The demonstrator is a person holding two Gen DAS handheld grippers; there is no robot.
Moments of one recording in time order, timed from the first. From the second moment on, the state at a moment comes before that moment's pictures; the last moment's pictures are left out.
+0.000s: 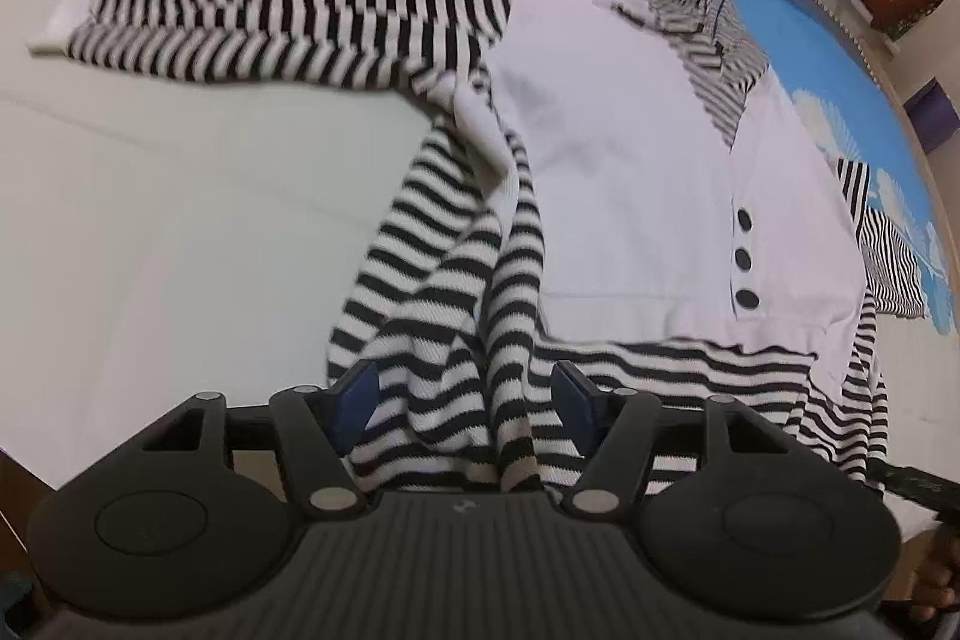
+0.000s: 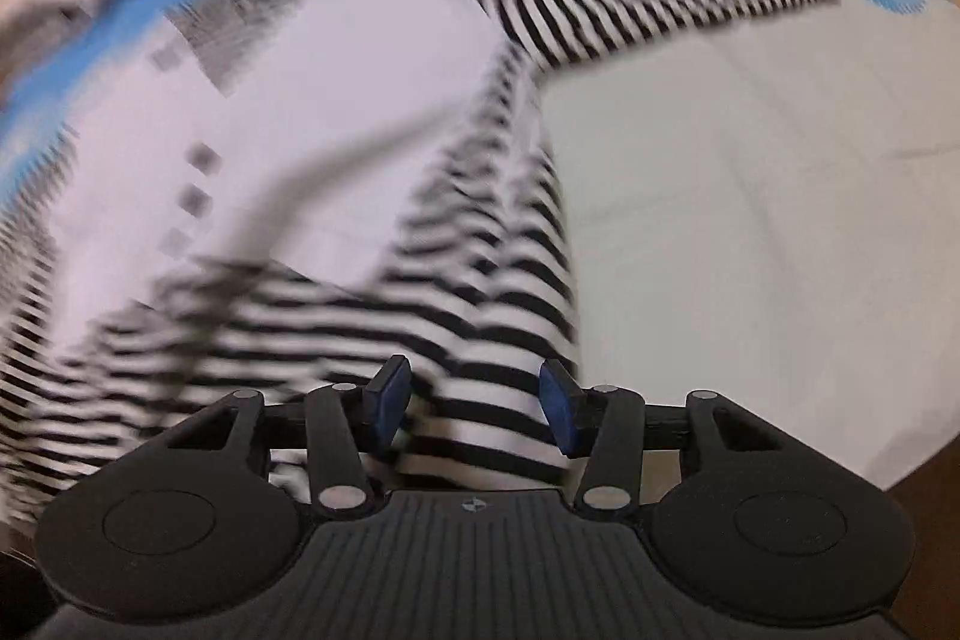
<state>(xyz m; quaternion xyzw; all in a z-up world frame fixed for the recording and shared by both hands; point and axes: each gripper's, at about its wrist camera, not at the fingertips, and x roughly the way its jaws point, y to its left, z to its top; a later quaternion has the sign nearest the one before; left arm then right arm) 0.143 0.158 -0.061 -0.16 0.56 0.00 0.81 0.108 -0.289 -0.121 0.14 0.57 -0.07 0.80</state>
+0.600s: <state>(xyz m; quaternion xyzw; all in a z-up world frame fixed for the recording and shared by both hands) 0.121 0.118 -0.091 0.02 0.64 -0.08 0.77 0.089 -0.339 -0.129 0.18 0.55 -0.07 0.81</state>
